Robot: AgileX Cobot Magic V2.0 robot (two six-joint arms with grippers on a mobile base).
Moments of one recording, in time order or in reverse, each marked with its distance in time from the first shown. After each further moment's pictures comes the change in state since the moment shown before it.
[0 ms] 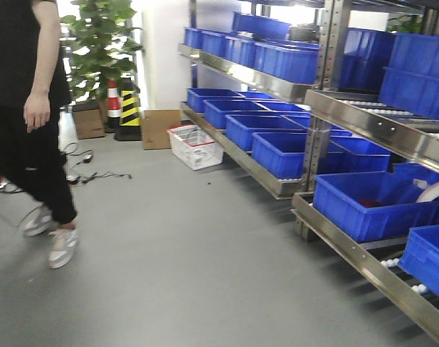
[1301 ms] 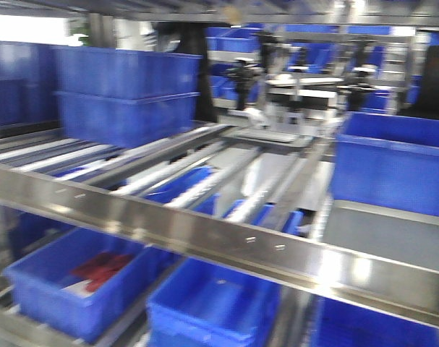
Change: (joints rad) left arm 0.000 0.001 0.000 0.001 0.000 0.000; right arm 0.000 0.000 0.000 0.000 0.000 0.000
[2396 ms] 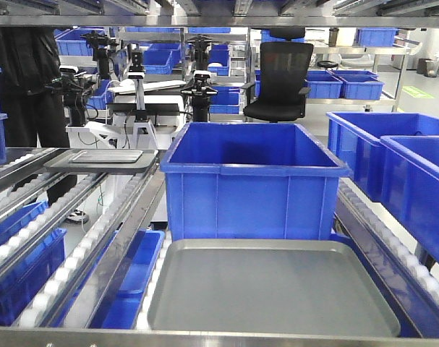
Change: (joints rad) left arm 0.000 0.000 0.000 -0.001 0.000 0.001; right arm 0.000 0.000 0.000 0.000 0.000 0.000
